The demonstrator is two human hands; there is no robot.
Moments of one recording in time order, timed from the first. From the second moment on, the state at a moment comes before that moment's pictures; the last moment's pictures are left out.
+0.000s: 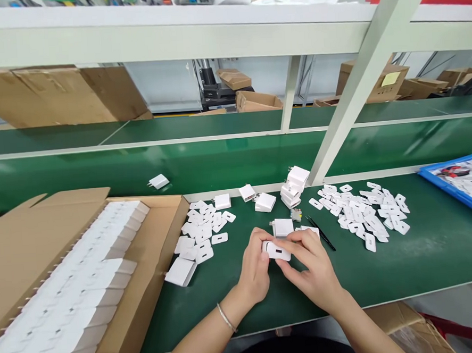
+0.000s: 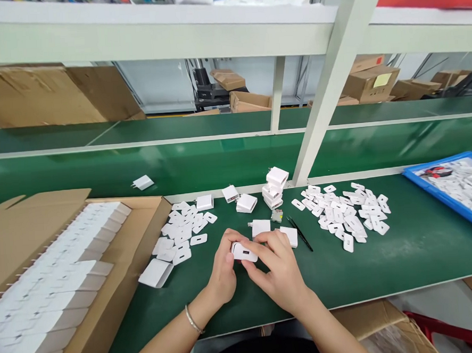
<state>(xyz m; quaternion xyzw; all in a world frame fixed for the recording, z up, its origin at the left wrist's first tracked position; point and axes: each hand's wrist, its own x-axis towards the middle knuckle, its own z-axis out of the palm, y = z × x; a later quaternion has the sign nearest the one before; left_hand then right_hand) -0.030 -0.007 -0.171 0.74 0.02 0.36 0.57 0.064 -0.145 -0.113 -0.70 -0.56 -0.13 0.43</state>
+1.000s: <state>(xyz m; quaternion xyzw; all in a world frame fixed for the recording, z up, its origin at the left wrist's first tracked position) -0.025 -0.005 -0.173 0.76 -0.04 0.29 0.58 0.061 -0.146 -0.159 -0.65 -0.36 0.16 0.65</state>
